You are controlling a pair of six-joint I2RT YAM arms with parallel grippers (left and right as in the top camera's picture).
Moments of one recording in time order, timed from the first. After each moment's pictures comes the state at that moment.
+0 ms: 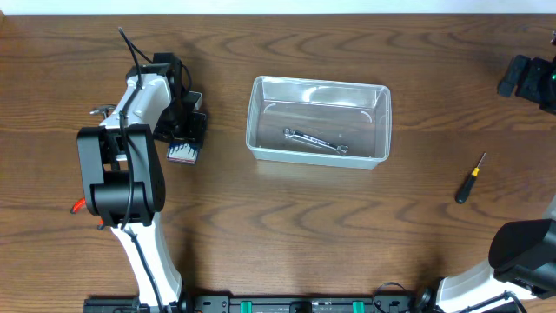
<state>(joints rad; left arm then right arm) 0.03 2.17 1.58 -1.04 0.01 0.22 -0.41 1.79 1.97 -1.34 -0.06 0.04</state>
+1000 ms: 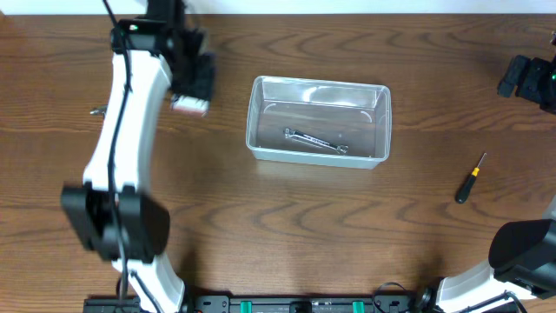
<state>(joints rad) -0.13 1.91 1.94 -1.26 0.01 0.13 -0.41 1.79 1.97 -1.34 -0.06 0.03</state>
